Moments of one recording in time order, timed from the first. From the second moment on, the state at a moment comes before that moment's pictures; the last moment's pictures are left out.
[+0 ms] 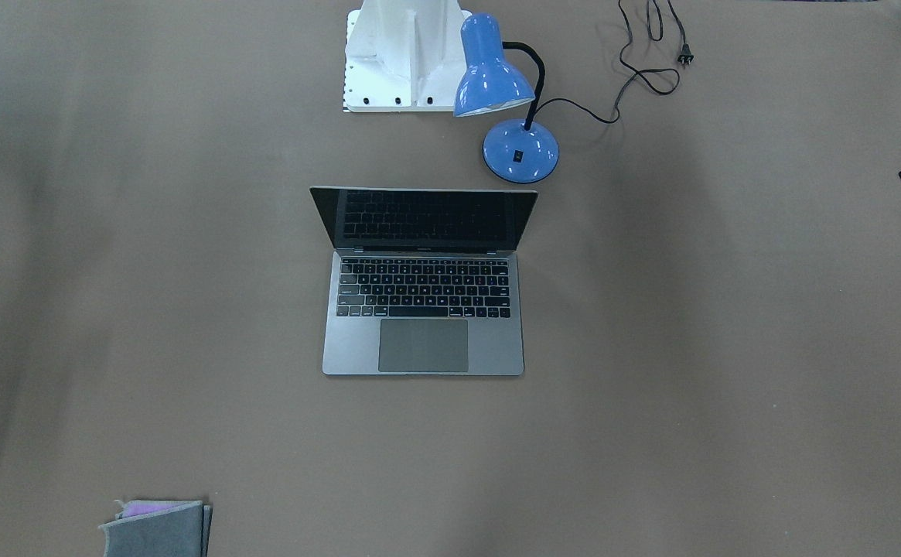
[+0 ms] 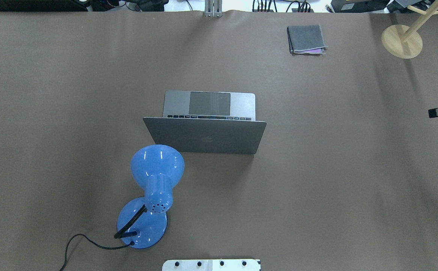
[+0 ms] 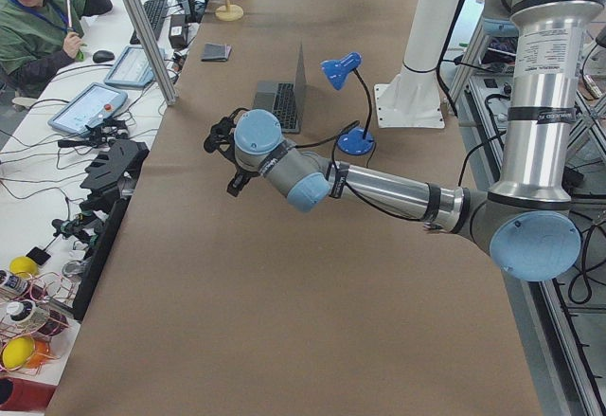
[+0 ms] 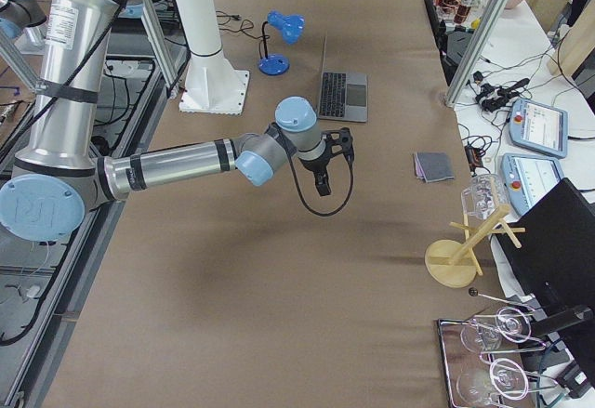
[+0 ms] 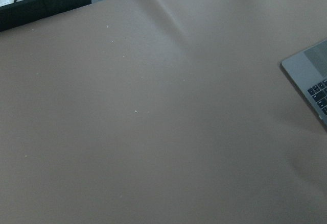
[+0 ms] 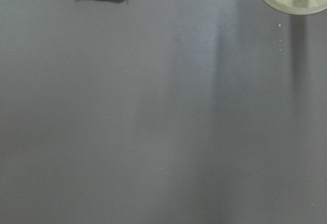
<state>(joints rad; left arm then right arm) -1.43 -1.61 -1.77 -2.17 -2.64 -0.32 1.17 -1.79 2.01 -1.00 2.24 0.70</state>
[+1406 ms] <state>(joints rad) -0.94 -1.82 -1.92 -2.23 -2.48 -1.11 0.54 -1.34 2.40 -1.72 1.83 1.45</state>
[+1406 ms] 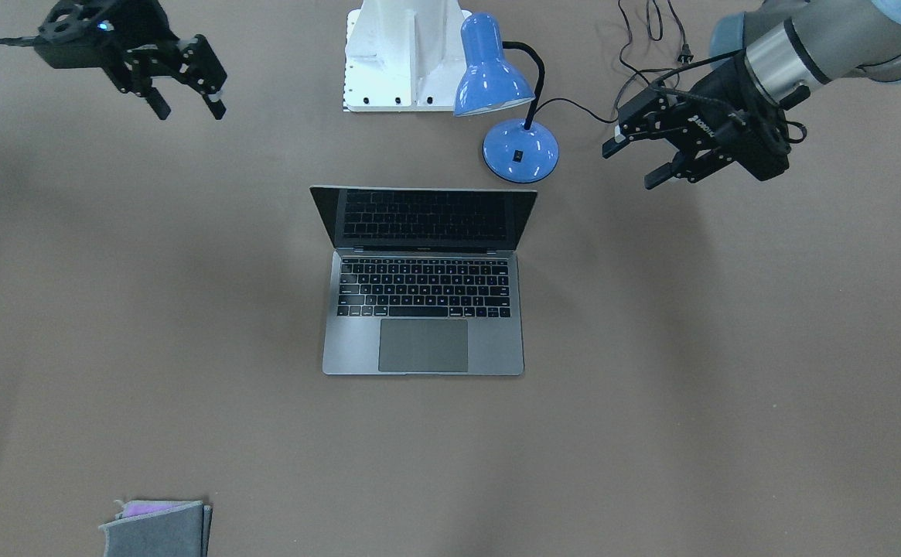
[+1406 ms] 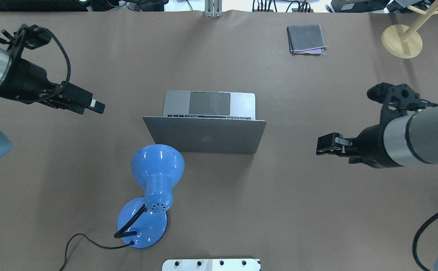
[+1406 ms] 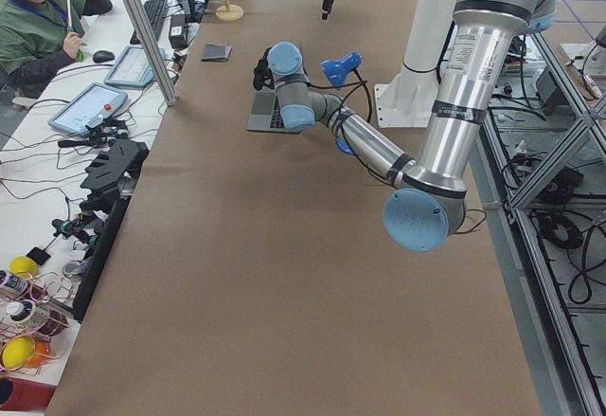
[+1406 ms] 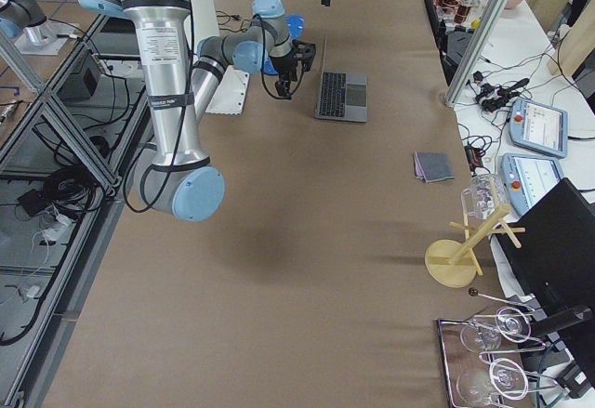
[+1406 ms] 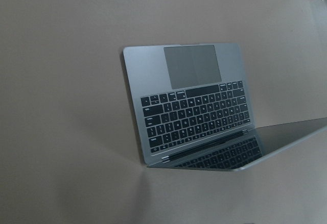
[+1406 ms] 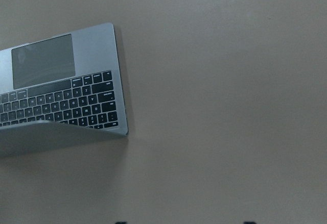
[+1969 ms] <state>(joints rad) -0.84 -1.86 -1.92 -2.23 -2.42 -1.21 0.47 -1.17 2.33 -1.80 1.79 1.48</state>
